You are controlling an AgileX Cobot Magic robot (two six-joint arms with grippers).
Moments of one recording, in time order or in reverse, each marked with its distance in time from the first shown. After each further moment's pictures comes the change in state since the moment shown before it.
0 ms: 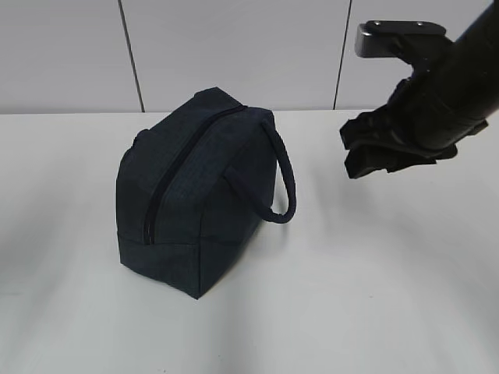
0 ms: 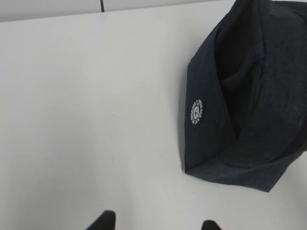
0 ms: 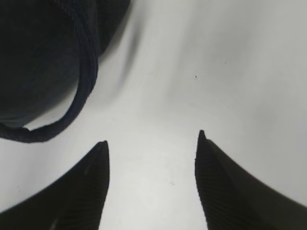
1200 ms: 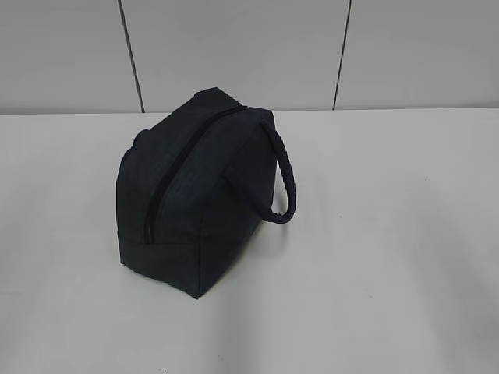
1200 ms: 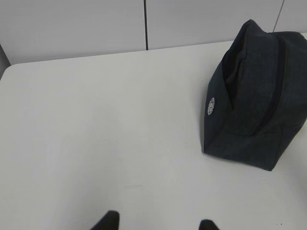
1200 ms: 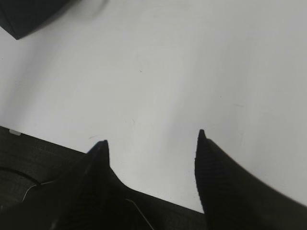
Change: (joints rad) left arm 0.000 -0.681 0.004 0.291 0.433 -0.311; right arm 0.000 -0.952 0.530 -0.101 0.214 0.047
